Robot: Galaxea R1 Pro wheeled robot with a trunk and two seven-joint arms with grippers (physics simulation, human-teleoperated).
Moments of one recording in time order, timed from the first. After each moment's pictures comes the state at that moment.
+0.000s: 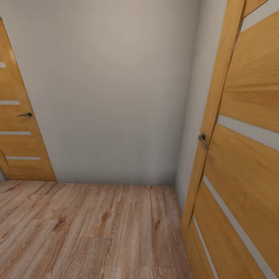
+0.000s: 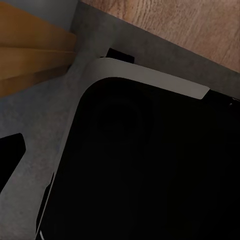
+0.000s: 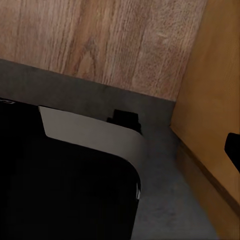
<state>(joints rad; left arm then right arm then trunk) 0.00 0.02 0.04 -0.15 0.31 -0.01 0.00 -0.20 -0.05 0.10 0.03 0.09 -0.11 0.10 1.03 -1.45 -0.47</state>
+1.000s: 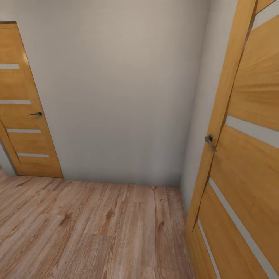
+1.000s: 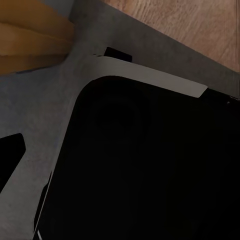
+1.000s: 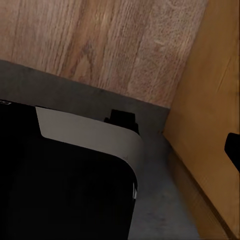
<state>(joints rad) 0.00 0.01 0.04 -0.15 0.31 -0.01 0.00 -0.20 -0.06 0.10 0.03 0.09 -0.11 0.10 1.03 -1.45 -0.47</state>
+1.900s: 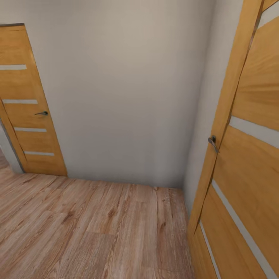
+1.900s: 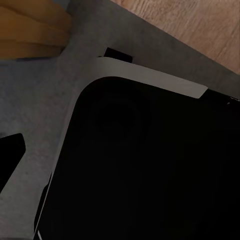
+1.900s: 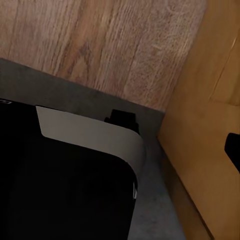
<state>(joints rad) 0.00 0.02 0.04 -0.15 0.31 -0.01 0.00 -0.20 -0.05 0.10 0.03 0.09 -0.11 0.10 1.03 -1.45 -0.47</state>
